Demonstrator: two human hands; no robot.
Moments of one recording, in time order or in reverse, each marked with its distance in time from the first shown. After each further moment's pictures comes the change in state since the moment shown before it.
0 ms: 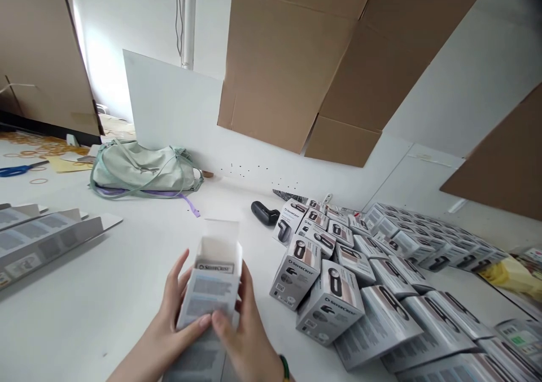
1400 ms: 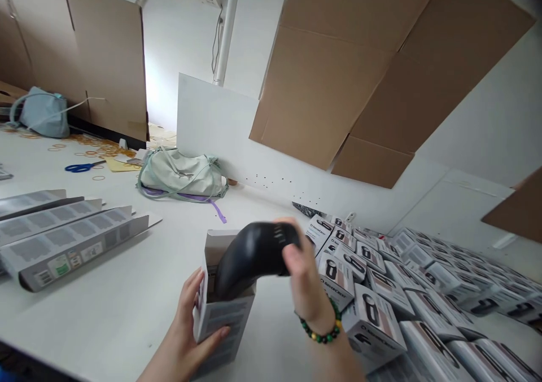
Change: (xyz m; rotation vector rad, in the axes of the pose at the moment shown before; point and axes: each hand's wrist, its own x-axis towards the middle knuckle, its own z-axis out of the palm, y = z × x) left_hand -0.019 -0.050 -0.036 0.354 0.128 0.355; right_hand 0.077 -0.100 -0.001 -0.324 0.045 -0.354
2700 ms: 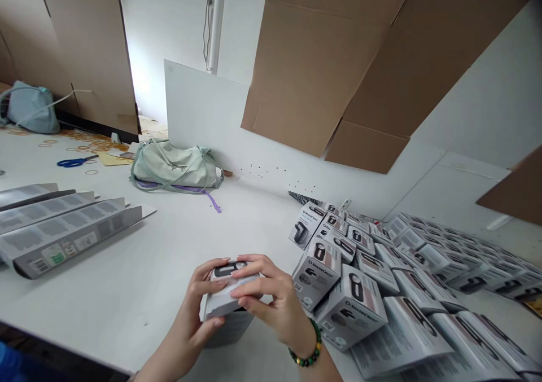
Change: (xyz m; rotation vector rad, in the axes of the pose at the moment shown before) left_hand 0.015 0.041 0.015 -0.187 -0.159 0.384; right_hand -0.059 0.036 -0.004 0.108 -0.189 -0.257
